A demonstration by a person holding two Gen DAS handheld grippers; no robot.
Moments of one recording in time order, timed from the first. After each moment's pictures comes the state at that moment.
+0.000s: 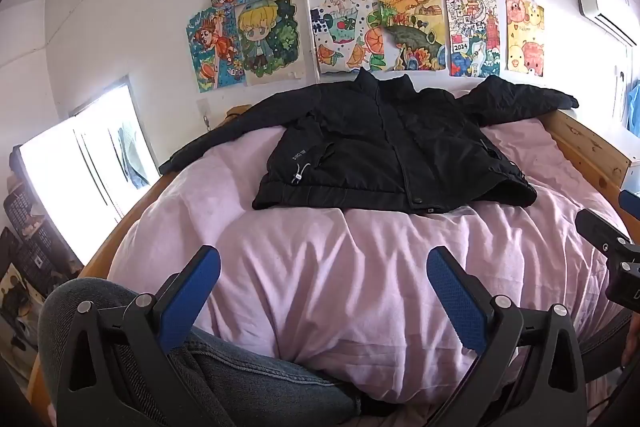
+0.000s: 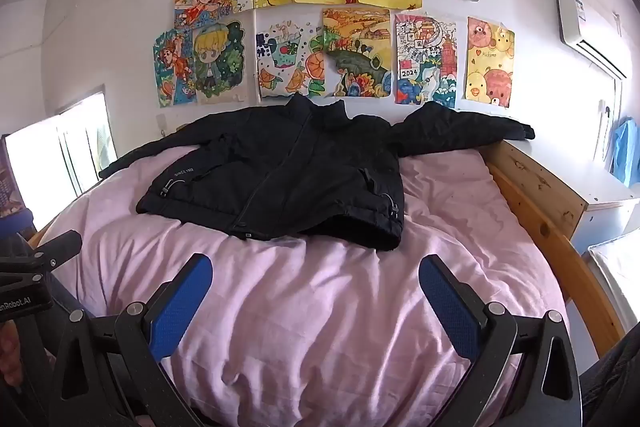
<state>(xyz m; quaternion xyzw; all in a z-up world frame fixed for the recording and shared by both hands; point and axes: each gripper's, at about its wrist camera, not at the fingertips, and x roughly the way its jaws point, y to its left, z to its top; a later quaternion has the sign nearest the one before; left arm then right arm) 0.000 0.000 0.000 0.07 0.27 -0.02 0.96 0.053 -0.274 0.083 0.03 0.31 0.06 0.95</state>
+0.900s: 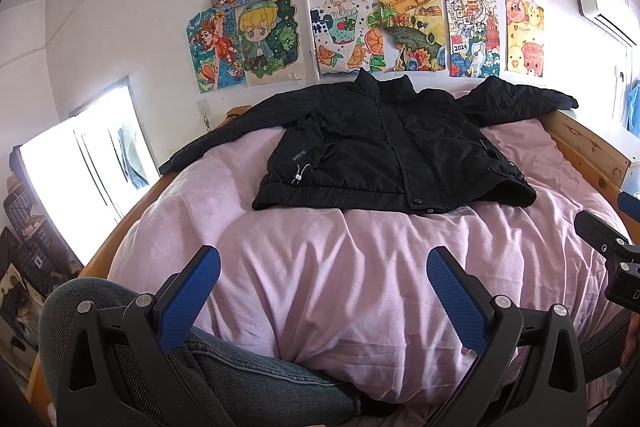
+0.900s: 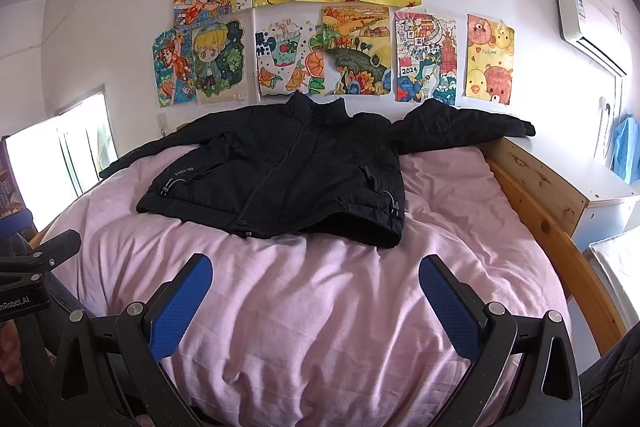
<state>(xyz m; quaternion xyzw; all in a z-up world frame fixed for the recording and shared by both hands) 0.000 0.000 0.000 0.07 0.27 -0.02 0.96 0.052 -0.275 0.079 0.03 0.31 0.06 0.95</state>
